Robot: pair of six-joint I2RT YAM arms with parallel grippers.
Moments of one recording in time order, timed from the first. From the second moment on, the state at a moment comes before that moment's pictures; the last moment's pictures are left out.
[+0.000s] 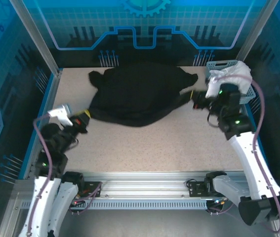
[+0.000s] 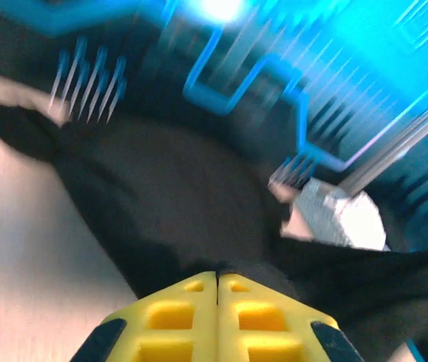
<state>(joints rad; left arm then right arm) -0.05 0.41 0.52 -0.32 0.28 -0.60 0.15 0.98 0.99 -0.49 -0.26 0.25</state>
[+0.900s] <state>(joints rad) -0.64 1.29 0.68 -0.11 0.15 -0.30 0.15 0.90 0.81 -0.54 -0.31 0.23</state>
